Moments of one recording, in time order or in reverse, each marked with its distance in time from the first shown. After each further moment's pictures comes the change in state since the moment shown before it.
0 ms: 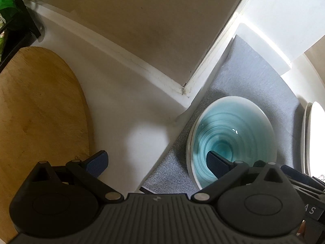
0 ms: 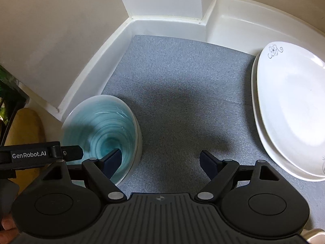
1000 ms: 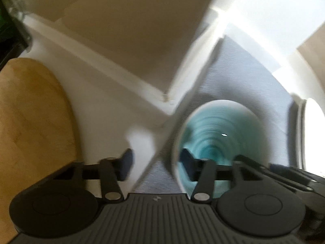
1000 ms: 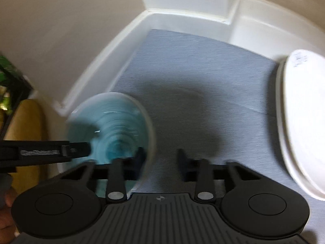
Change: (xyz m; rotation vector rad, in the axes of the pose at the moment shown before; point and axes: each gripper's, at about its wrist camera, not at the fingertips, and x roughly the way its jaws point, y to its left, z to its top) left arm -0.007 -0.028 0.006 0.054 -0.020 -0.046; right arm 0.021 0.012 0.006 -0.068 0.017 0.074
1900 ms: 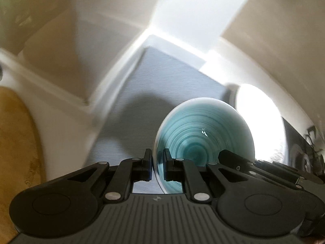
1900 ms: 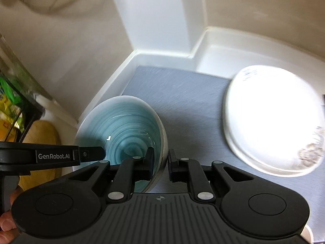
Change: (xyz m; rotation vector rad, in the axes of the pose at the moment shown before) left arm -0.070 -0.052 -0.029 0.151 -0.102 -0.184; right arm -0.093 -0.018 -0.031 0.058 -0.191 -0.056
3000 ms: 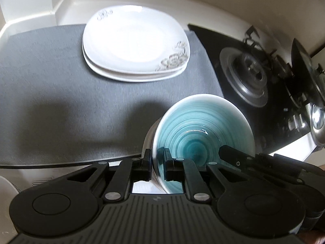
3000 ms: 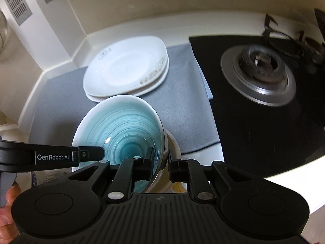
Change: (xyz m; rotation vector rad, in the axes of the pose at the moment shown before) left arm 0.031 -0.184 -0.117 0.433 0.205 -0.177; right arm -0.129 -0.143 -0.141 0.357 -0.047 -0.281
